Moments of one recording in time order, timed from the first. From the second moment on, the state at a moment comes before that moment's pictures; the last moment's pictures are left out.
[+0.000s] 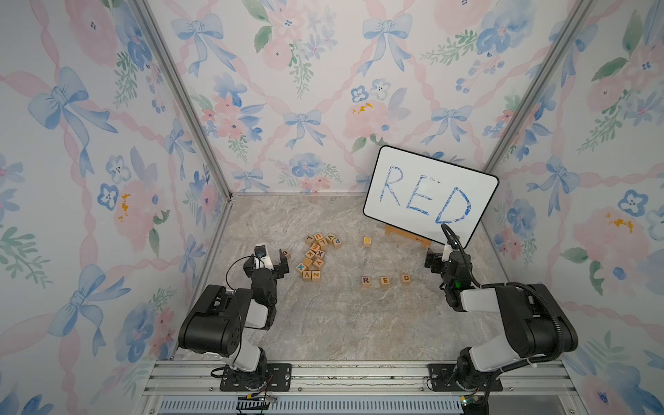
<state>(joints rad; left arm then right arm) -0.13 1.55 0.19 1.23 -0.34 -0.03 0.08 1.54 0.39 0.79 0.23 0.01</state>
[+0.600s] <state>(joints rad) -0.13 1.55 0.19 1.26 -0.33 -0.02 0.08 1.54 0.39 0.79 0.19 0.01</state>
